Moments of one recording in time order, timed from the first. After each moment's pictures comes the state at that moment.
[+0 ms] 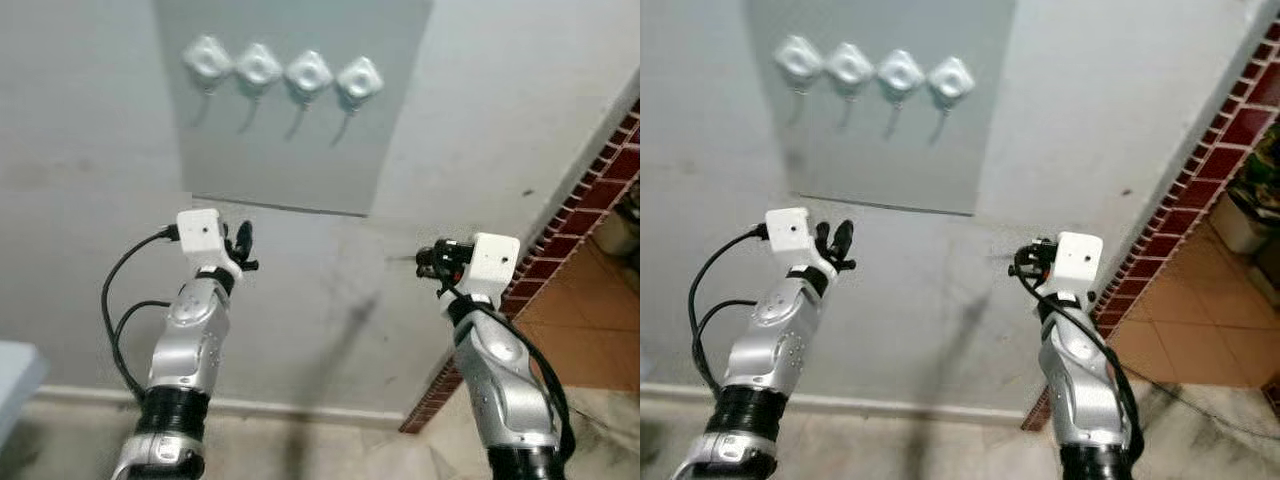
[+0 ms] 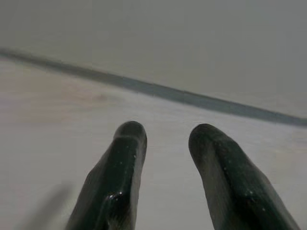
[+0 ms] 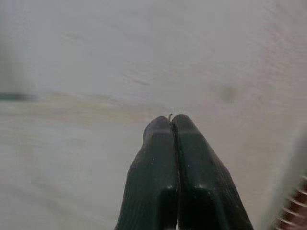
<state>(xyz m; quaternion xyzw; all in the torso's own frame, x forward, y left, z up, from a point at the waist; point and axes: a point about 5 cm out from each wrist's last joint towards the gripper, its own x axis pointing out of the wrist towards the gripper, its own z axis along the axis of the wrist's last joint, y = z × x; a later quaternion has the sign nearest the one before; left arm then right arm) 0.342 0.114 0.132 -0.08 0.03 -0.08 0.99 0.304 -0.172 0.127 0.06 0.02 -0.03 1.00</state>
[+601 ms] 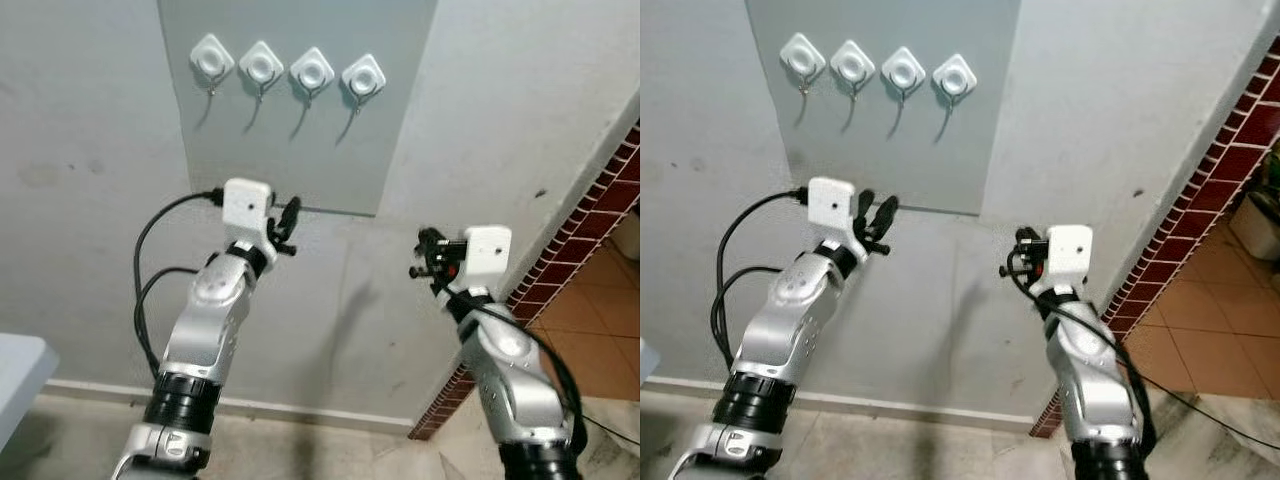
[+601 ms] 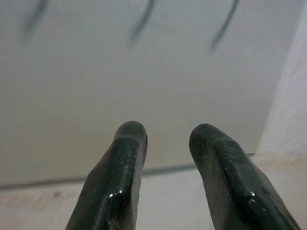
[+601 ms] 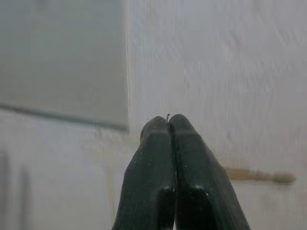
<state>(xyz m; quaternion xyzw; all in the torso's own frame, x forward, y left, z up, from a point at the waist) 0.345 0.098 0.187 -0.01 -0.06 -0.19 0.98 0.316 -0.149 0.163 0.04 -0.06 0.13 0.99</state>
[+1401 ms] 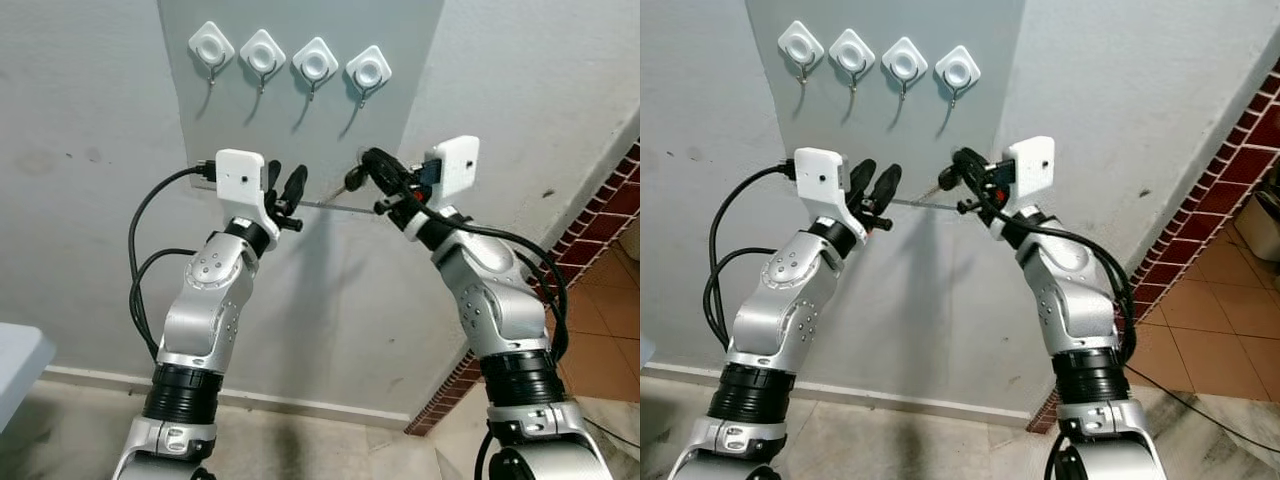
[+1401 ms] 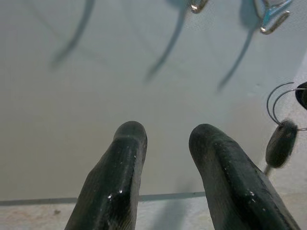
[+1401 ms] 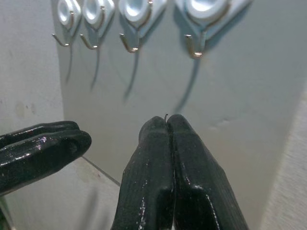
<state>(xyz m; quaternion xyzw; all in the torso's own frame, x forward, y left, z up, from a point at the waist) 0.341 0.097 0.212 -0.06 -0.09 -0.19 0.98 0.352 -0.102 0.226 0.06 -0.13 0.31 0.94</state>
